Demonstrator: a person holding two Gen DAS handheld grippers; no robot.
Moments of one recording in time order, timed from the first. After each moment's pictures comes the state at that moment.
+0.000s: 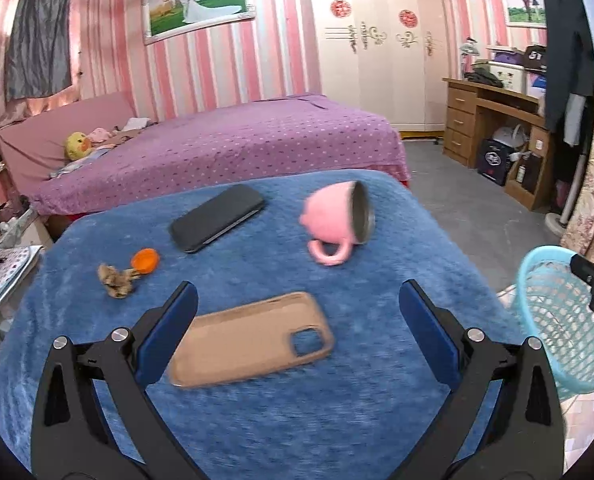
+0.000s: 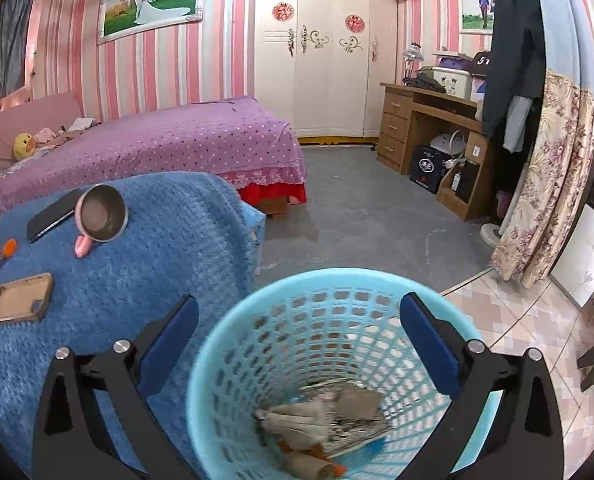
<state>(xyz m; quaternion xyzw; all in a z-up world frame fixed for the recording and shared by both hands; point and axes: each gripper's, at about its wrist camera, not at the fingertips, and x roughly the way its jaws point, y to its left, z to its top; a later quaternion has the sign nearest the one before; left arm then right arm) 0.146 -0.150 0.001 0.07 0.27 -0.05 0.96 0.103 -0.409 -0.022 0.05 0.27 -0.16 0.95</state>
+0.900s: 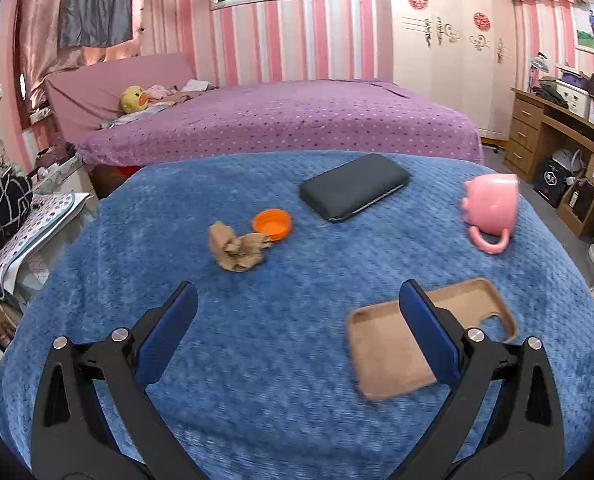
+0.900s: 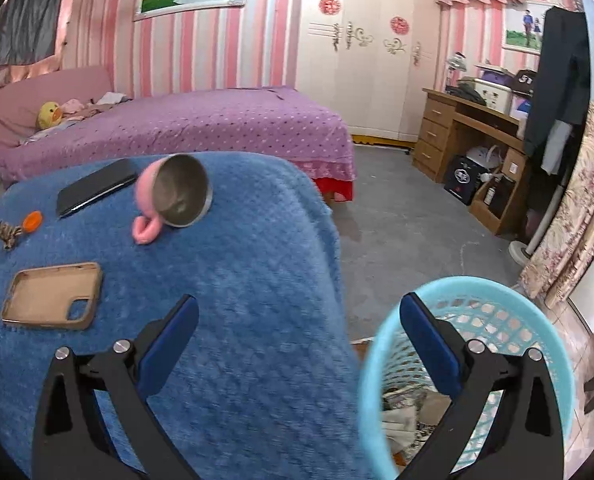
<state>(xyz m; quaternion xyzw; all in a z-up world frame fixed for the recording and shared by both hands) 0.188 0.001 -0.026 0.01 0.30 0.04 0.95 0.149 -0.298 -0.037 0.01 0.29 -0.11 0.95</state>
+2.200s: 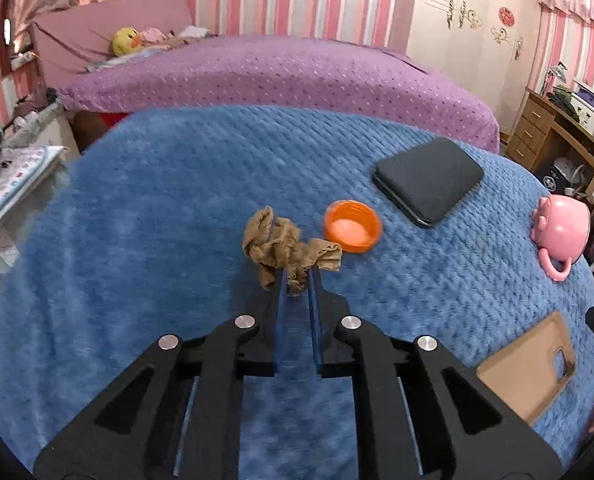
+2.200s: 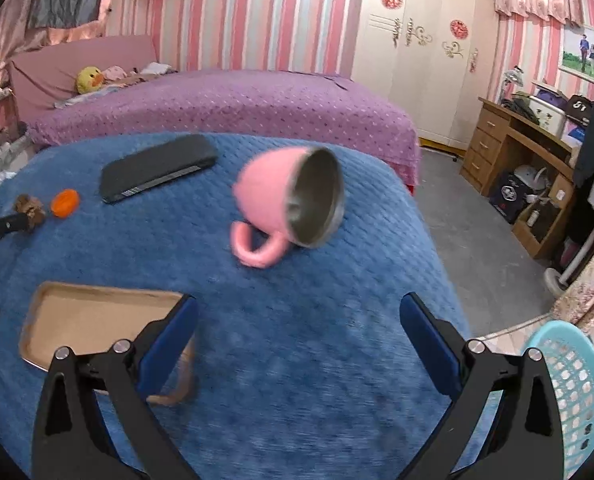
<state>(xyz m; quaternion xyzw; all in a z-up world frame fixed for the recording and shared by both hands) 0.277 0.095 -0.057 -0.04 0.37 0.02 0.93 0.220 -0.197 -0.042 -0.03 0.32 -0.03 0.95</state>
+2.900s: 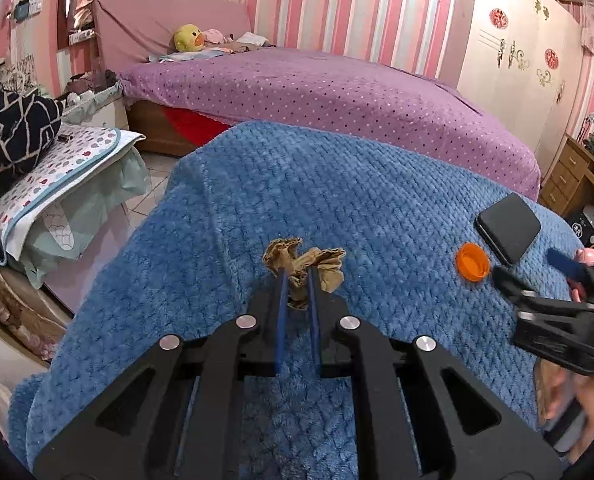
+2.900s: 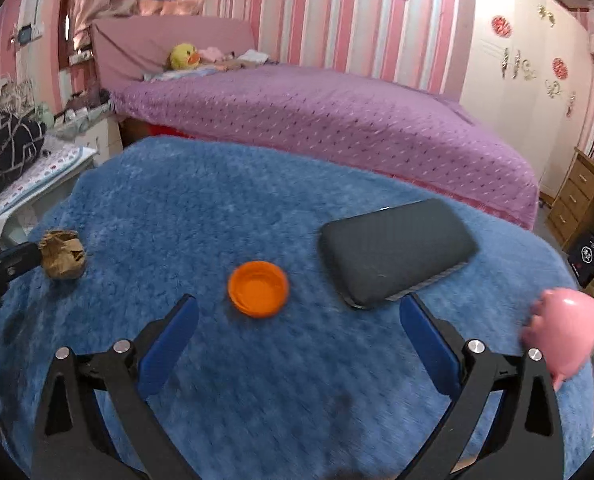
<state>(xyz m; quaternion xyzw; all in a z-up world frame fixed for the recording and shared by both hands) 0.254 0.206 -0.040 -0.09 0.35 0.10 0.93 0.322 0.028 -0.042 -0.08 0.34 0.11 0.93</state>
